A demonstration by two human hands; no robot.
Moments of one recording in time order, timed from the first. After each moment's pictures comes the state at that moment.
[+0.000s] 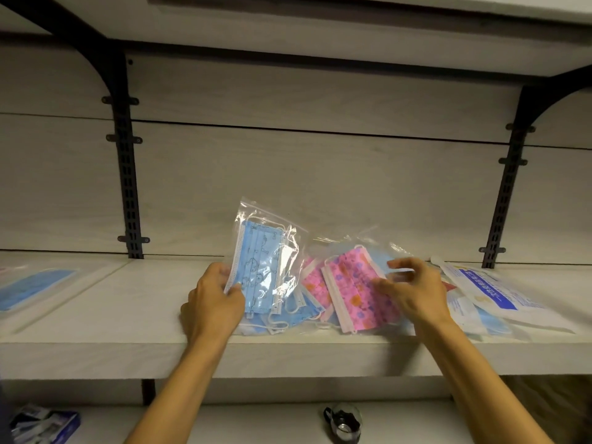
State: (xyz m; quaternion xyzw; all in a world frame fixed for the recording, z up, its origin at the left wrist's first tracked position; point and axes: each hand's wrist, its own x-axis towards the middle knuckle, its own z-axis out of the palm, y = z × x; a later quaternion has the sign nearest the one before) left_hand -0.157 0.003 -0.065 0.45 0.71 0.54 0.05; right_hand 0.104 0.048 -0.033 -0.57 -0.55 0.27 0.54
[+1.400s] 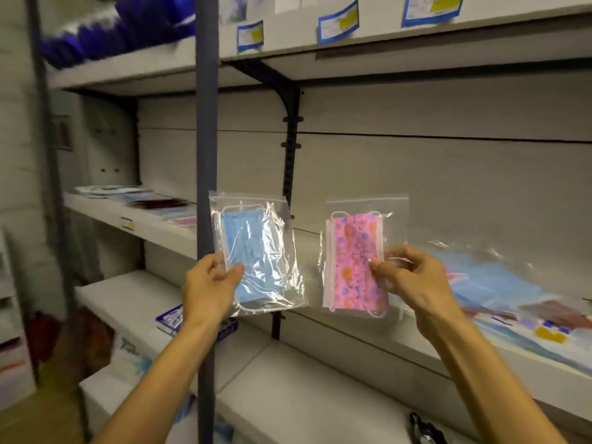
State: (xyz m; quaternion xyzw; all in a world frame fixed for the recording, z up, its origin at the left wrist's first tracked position) left_hand -0.170 -0.191 -0.072 0.25 0.64 0.73 0.00; right_hand 0.044 -0.034 -0.020 -0.29 -0.70 0.47 0.46
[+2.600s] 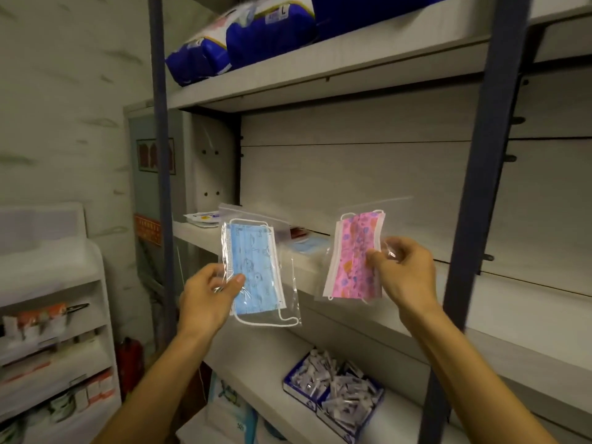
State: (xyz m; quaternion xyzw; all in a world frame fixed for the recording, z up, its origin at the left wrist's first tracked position) left_hand -0.590 -0.354 -0.067 0.23 0.70 0.67 -0.04; right_hand -0.425 -0.158 -0.020 -0.24 -0.70 0.45 0.50
